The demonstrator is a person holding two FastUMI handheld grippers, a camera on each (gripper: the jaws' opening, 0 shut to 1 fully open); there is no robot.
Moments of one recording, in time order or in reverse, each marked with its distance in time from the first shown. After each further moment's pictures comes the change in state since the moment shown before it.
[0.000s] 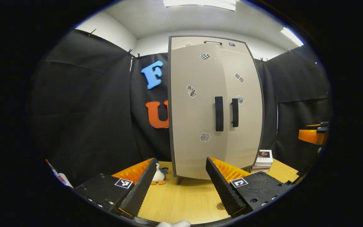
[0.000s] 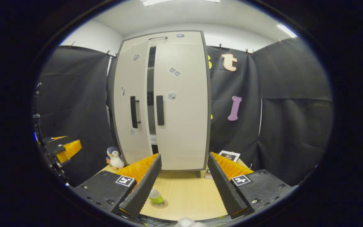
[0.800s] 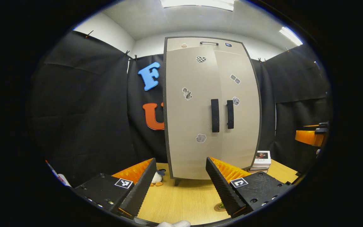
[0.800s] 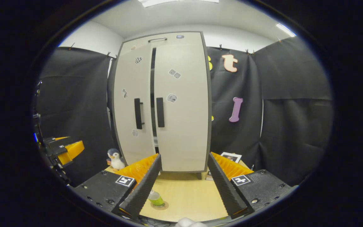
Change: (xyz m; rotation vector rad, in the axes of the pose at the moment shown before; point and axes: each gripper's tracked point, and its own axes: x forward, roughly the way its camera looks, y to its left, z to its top) left arm 0.005 -0.017 0.008 0.004 -0.005 -0.015; right arm 0.006 -0.004 0.004 0.008 -0.011 0.015
